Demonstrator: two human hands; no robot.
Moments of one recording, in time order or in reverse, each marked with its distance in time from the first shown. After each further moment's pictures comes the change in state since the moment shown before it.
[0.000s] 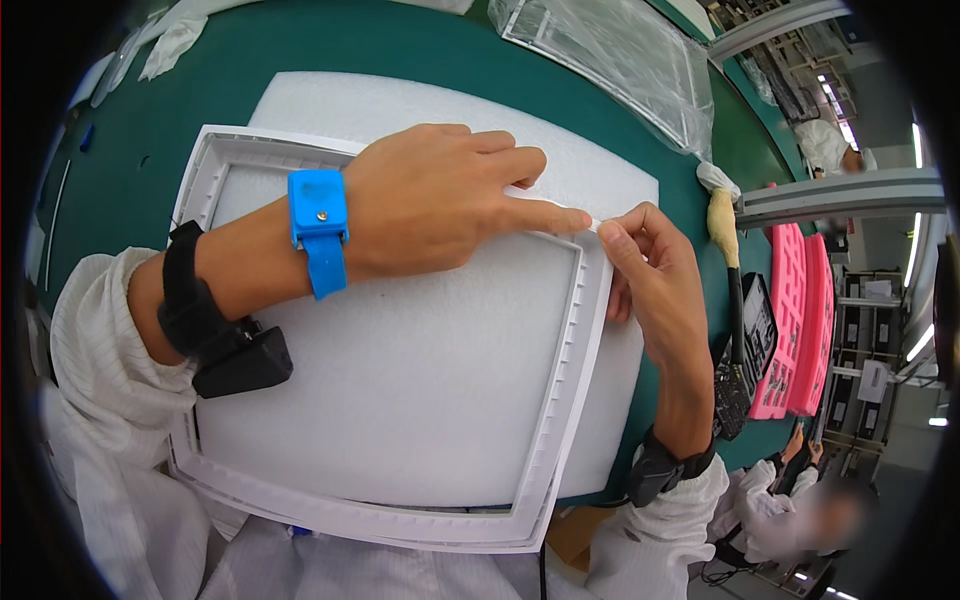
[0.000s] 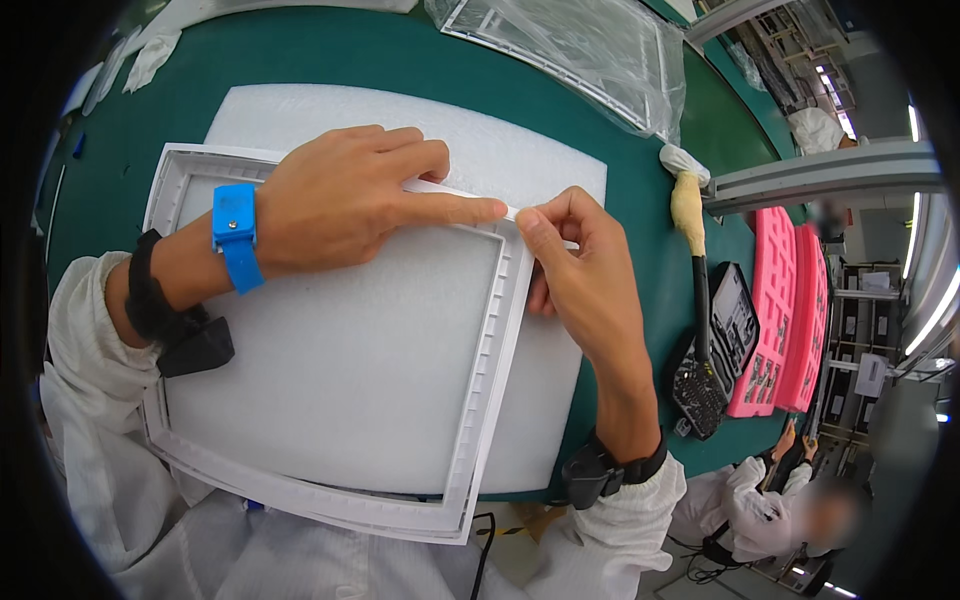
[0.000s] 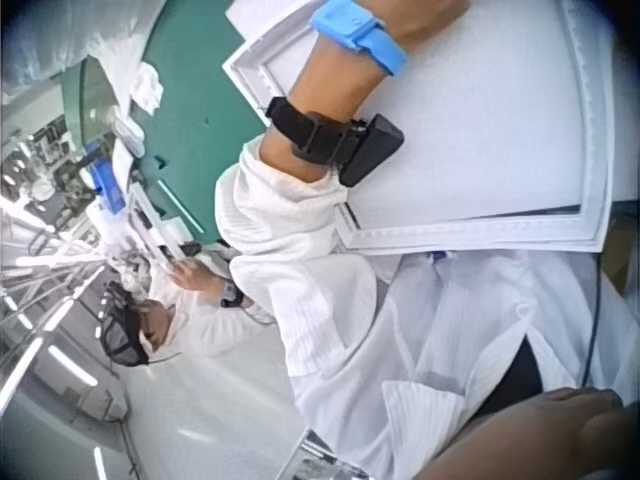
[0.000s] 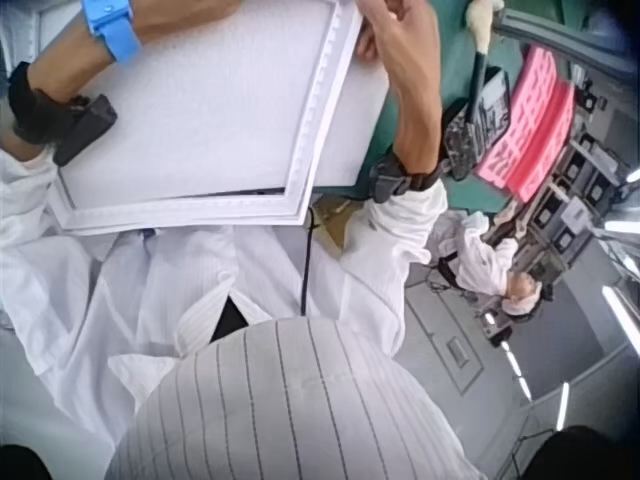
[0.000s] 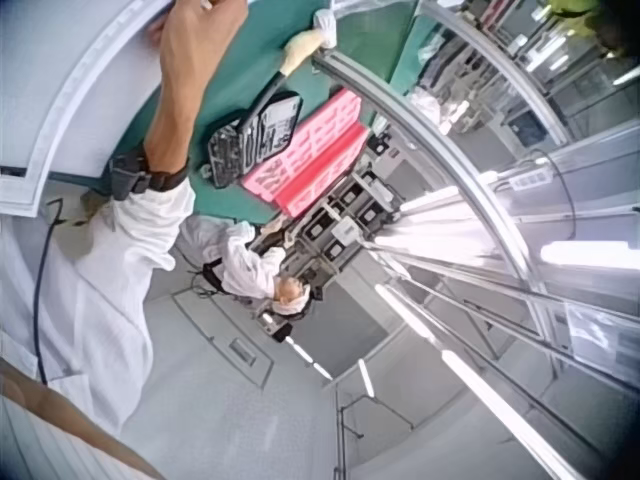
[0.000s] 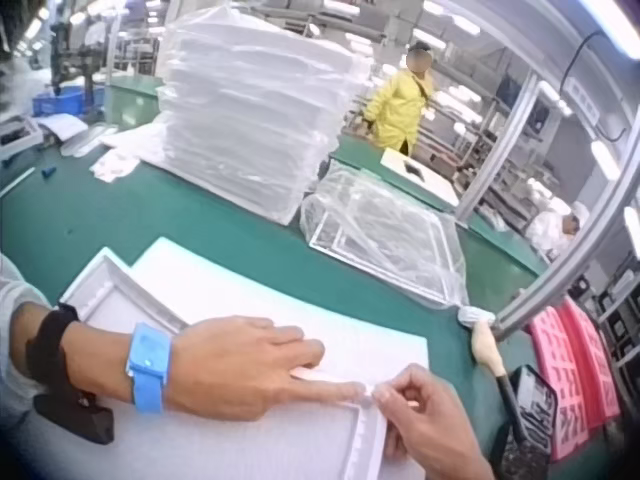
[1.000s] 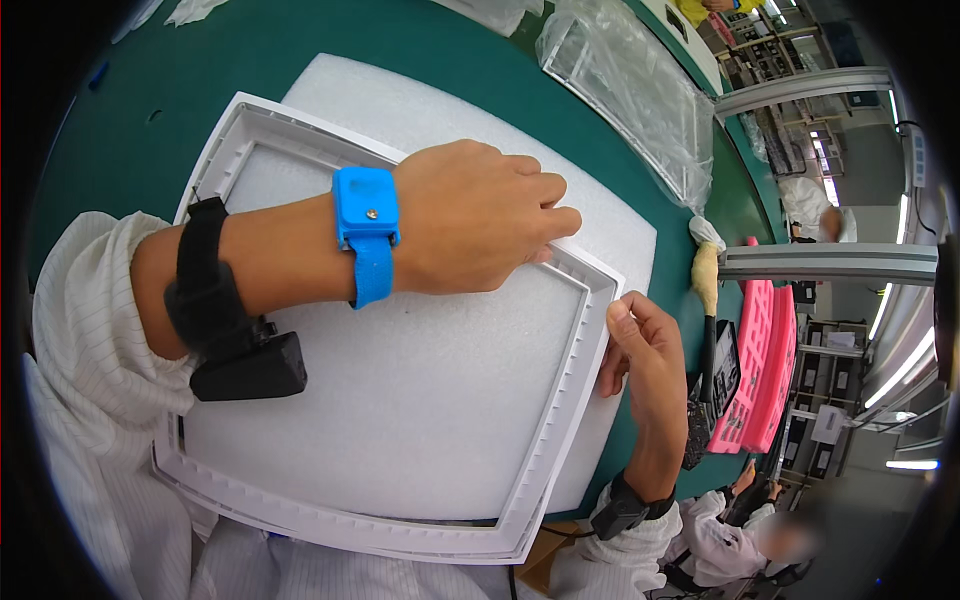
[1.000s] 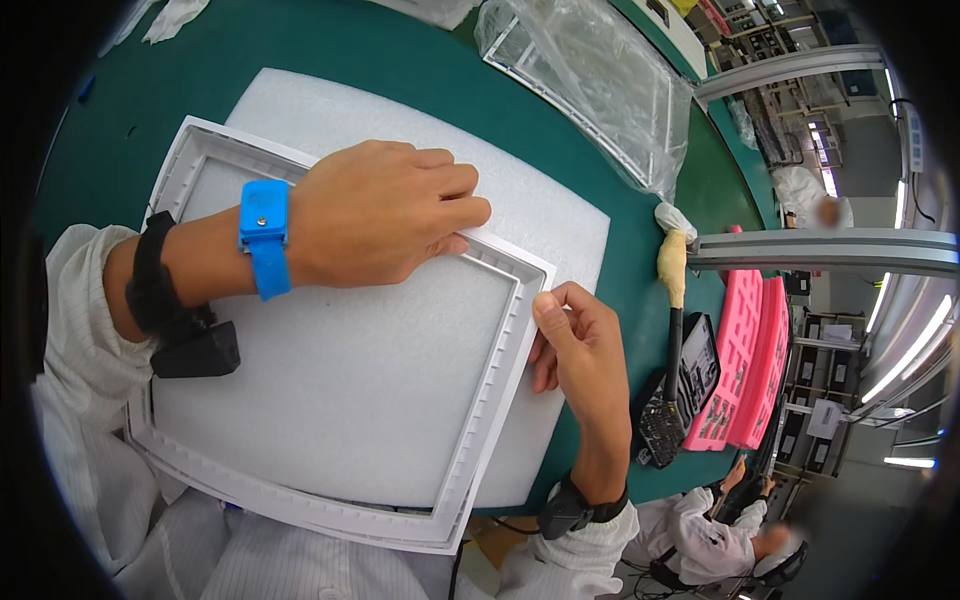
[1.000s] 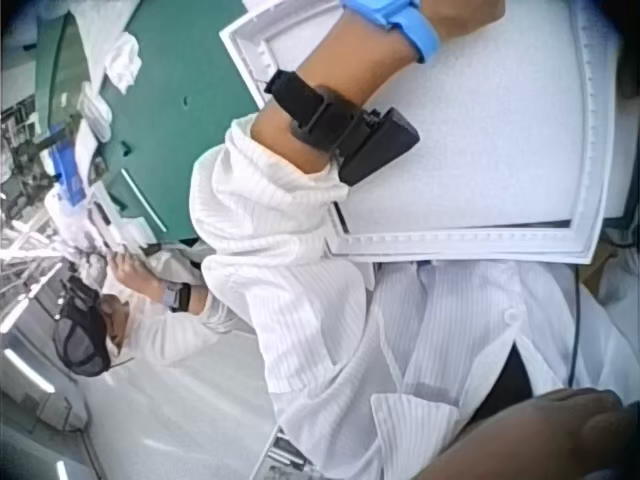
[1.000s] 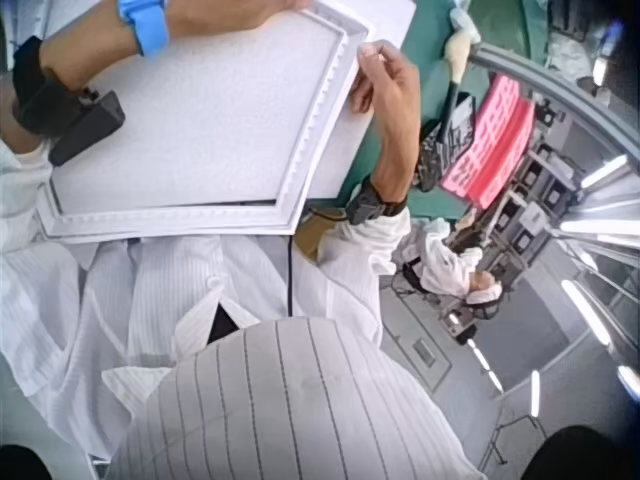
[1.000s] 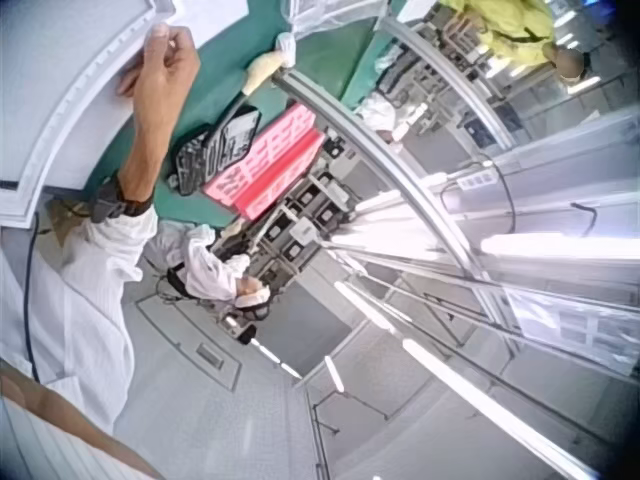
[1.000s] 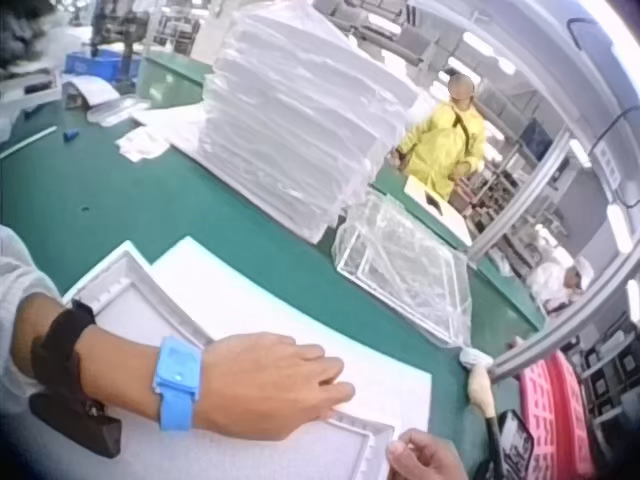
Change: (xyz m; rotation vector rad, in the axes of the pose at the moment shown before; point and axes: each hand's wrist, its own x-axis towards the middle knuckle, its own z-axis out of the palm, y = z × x) left_hand -0.003 0.000 0.003 -0.091 0.036 -0.145; right_hand -0.027 0.000 -0.003 -0.024 -0.053 0.178
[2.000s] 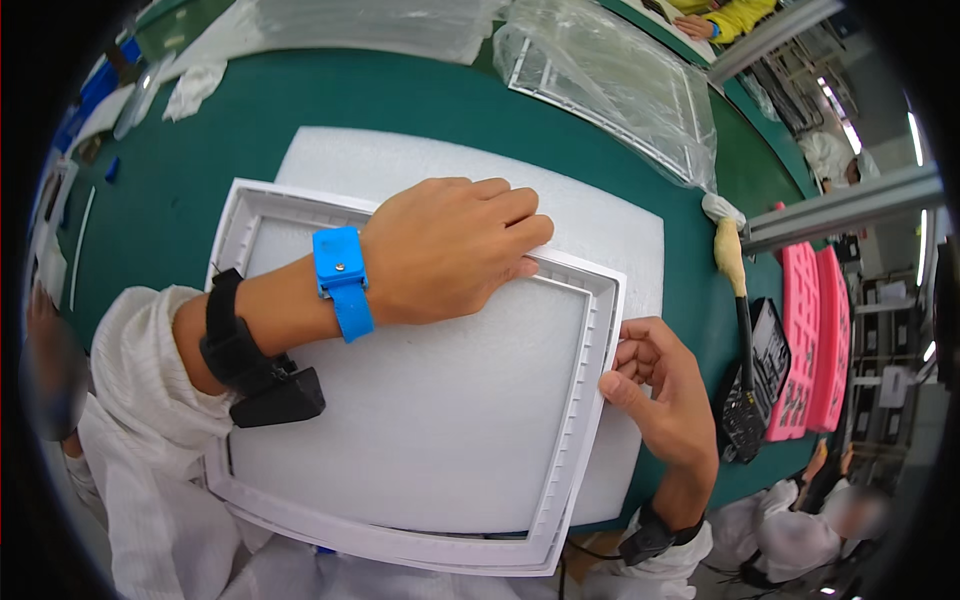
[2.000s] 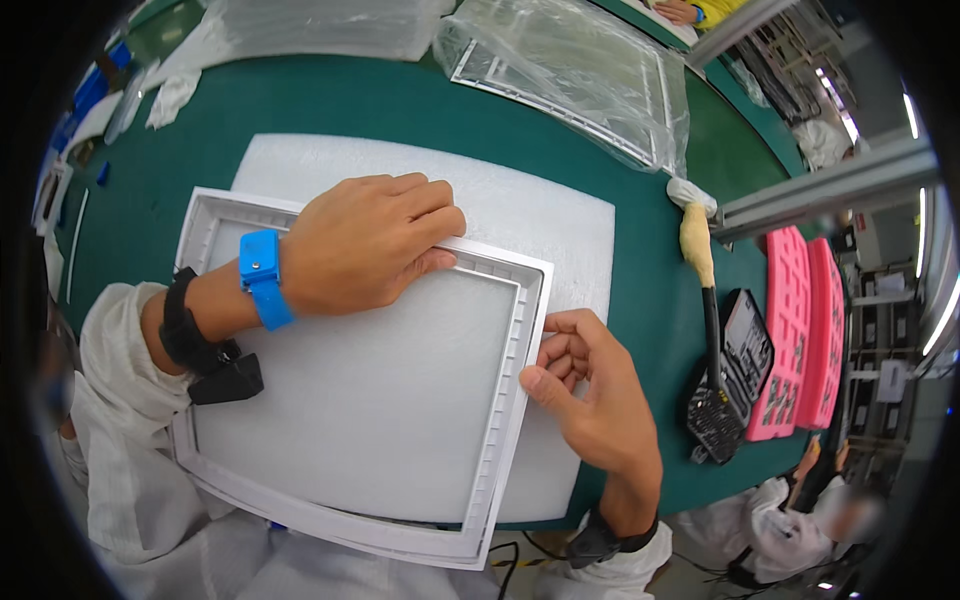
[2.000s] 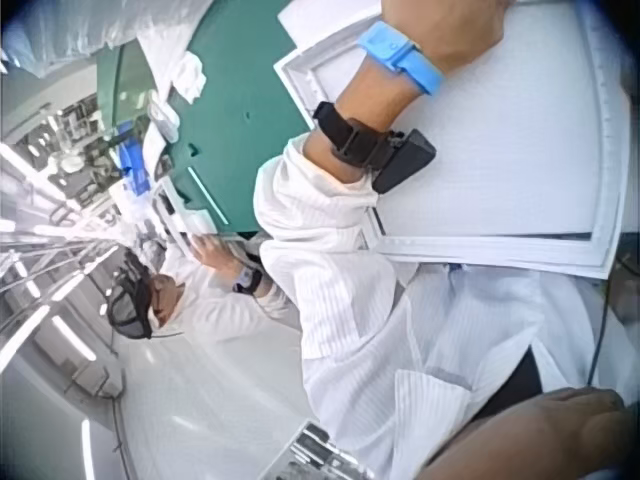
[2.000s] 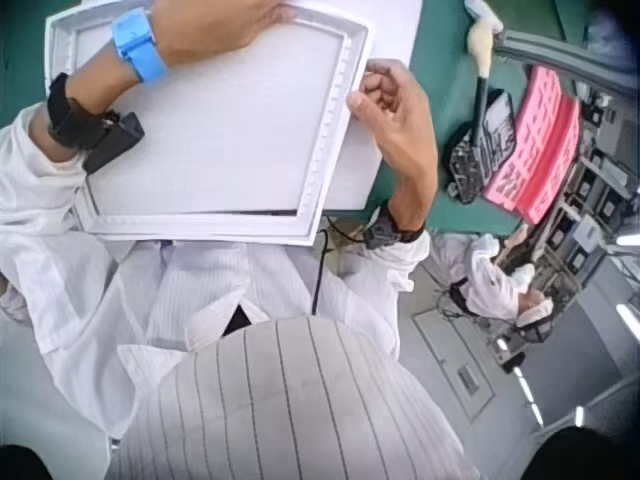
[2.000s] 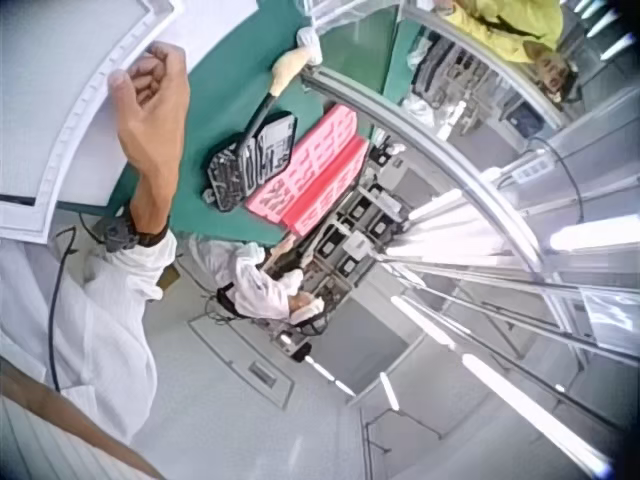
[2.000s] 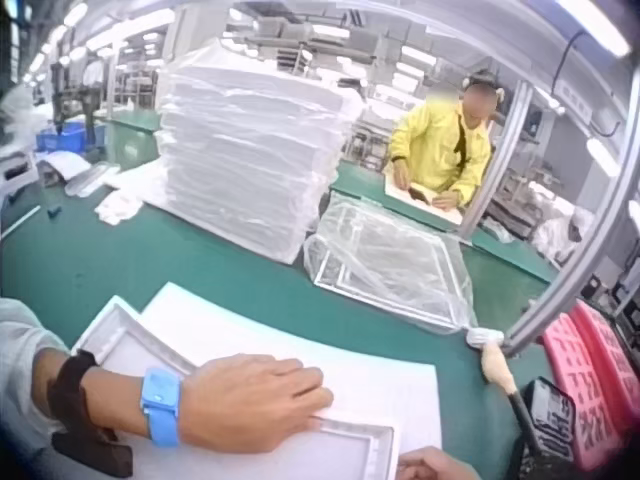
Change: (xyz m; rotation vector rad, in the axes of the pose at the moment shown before) left_hand 0.008 0.001 -0.007 -0.014 -0.049 0.033; right_hand -0.032 0.014 -0.005 0.006 -0.119 -0.177
